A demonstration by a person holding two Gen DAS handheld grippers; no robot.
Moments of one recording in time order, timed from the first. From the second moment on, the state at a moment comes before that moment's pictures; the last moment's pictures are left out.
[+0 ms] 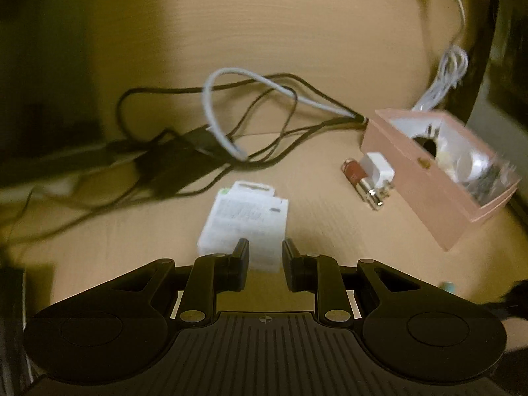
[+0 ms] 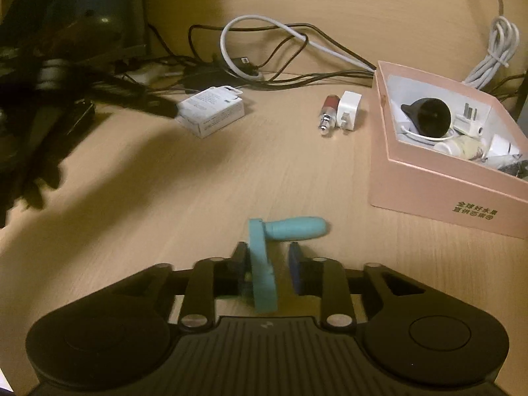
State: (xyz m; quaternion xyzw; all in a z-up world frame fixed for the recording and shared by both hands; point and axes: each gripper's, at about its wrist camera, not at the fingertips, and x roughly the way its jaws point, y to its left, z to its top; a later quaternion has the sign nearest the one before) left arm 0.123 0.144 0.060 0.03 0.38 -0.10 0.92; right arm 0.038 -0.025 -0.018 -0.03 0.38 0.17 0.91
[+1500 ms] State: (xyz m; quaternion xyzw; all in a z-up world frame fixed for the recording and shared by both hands) left arm 0.176 0.153 0.036 -0.01 0.41 -0.12 0.91; right arm 0.018 -0.006 -0.034 -0.05 0.33 0.19 0.92
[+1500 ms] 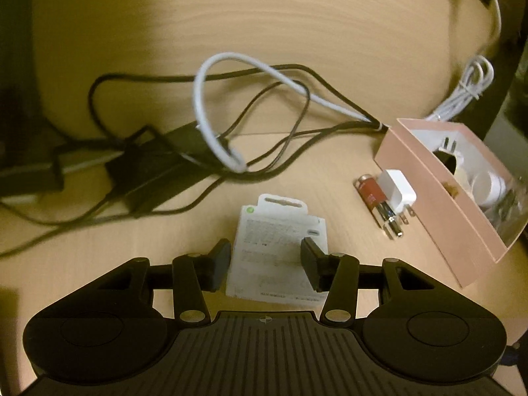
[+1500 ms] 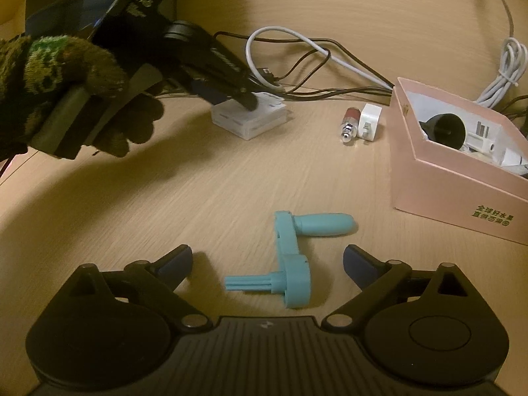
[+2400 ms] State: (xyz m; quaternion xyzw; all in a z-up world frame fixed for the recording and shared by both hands) left arm 0.231 0.025 0.024 0.02 0.44 -0.16 0.88; right arm 0.013 0.000 -0.033 -0.06 0.34 0.19 0.92
